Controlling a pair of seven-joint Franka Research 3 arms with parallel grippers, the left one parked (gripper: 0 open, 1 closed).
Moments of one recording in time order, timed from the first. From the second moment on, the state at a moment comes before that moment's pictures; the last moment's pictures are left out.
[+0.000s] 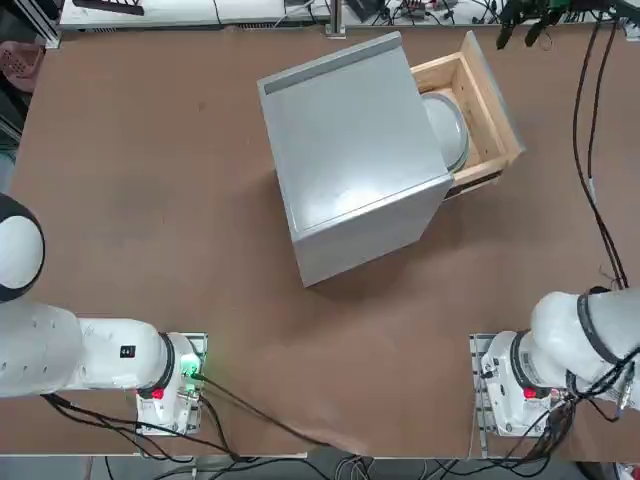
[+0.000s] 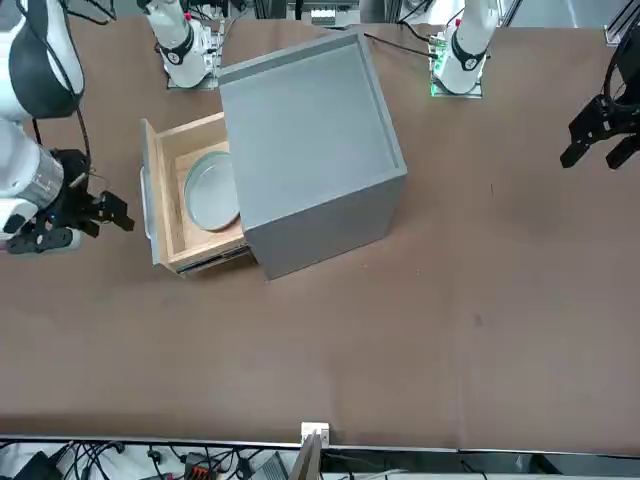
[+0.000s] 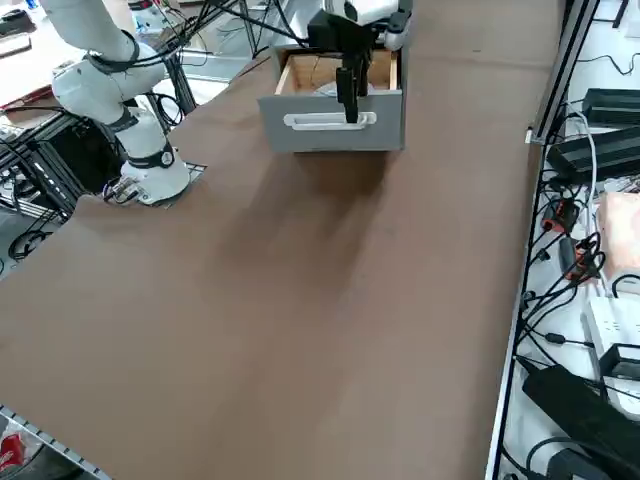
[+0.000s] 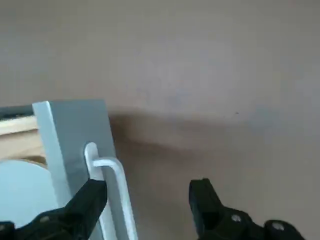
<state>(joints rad) -0.41 0.21 0.50 -1.66 -0.06 1.84 -0.04</state>
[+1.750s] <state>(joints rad) 0.02 0.17 0.04 -1.86 0.08 1.93 -0.28</state>
